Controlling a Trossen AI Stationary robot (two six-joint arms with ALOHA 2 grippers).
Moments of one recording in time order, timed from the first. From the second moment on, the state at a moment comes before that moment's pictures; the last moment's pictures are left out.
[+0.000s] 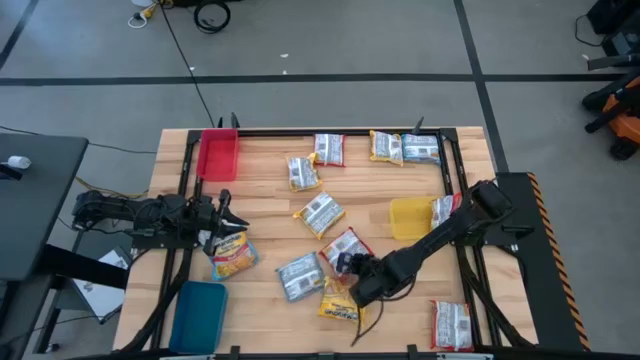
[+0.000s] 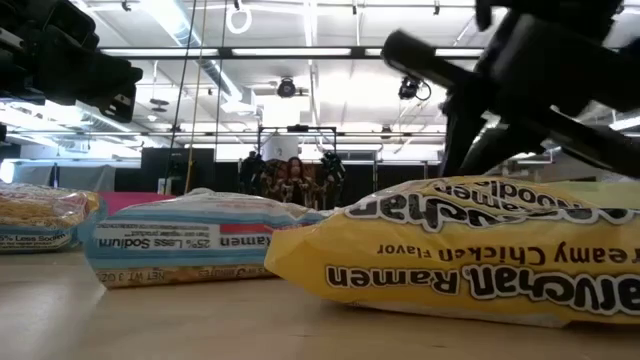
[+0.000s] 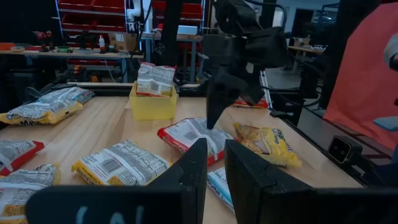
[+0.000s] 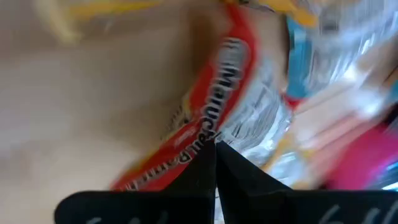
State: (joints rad) left arm -0.15 0.05 0.01 0.05 -0.02 -0.07; right arm 0.55 1.91 1.21 -0.65 0.60 -0.99
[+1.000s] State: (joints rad) left arm -0.15 0.05 0.01 0.05 -0.02 -0.07; right arm 0.72 1.72 1.09 -0.59 0.52 2.07
